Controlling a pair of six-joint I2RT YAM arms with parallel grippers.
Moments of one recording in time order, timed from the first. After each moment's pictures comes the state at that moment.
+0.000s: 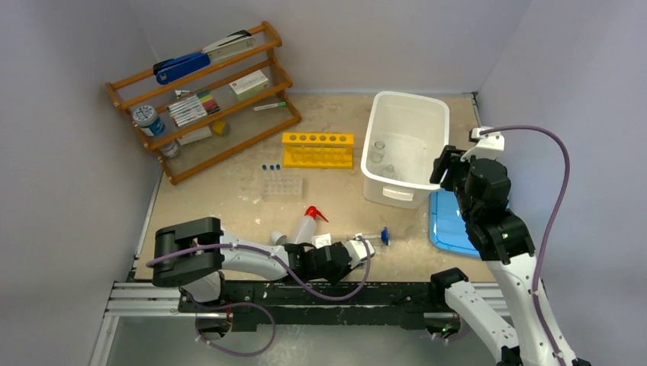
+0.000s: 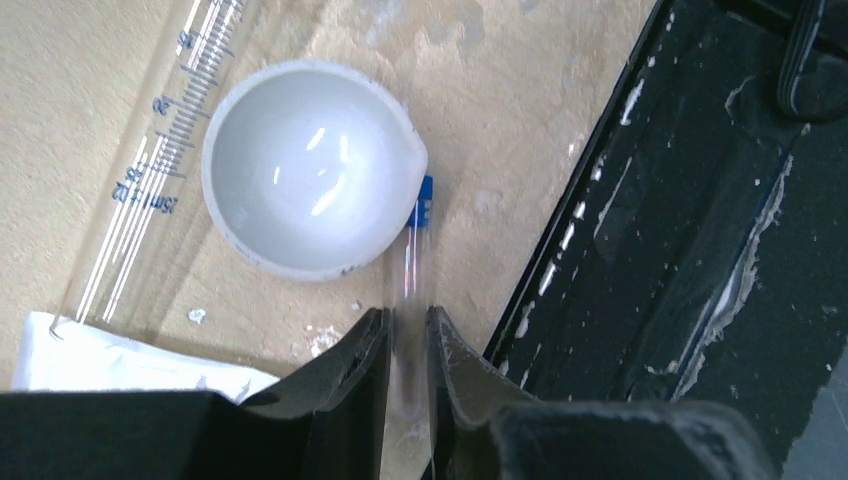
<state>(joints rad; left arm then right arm) -1.38 1.59 0.66 0.18 -0.15 -0.22 0.27 0.71 1.01 -0.62 0.38 0.19</state>
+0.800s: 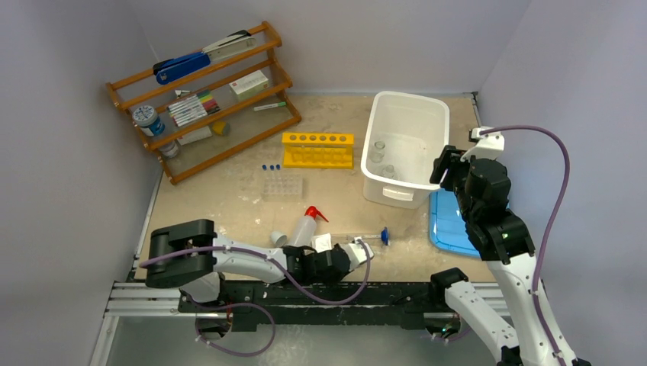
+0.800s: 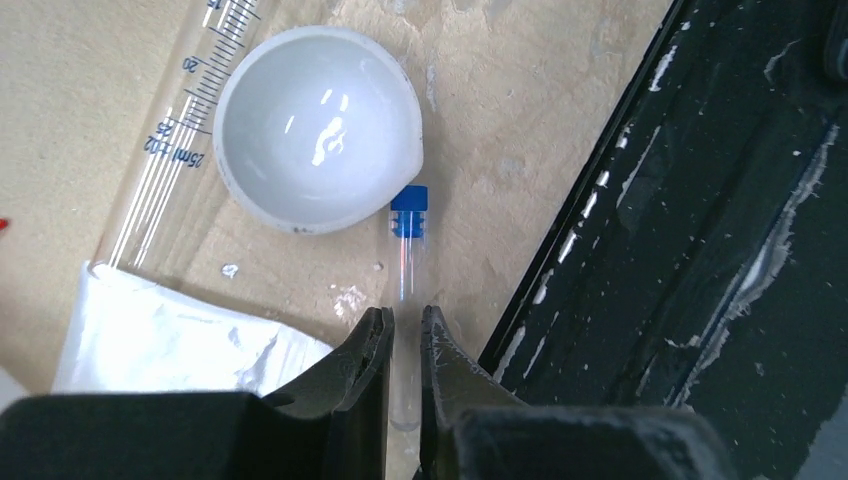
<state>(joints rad) -1.43 1.58 0.69 0.10 -0.26 -0.22 0.27 0.71 1.01 -0.62 0.38 0.19</state>
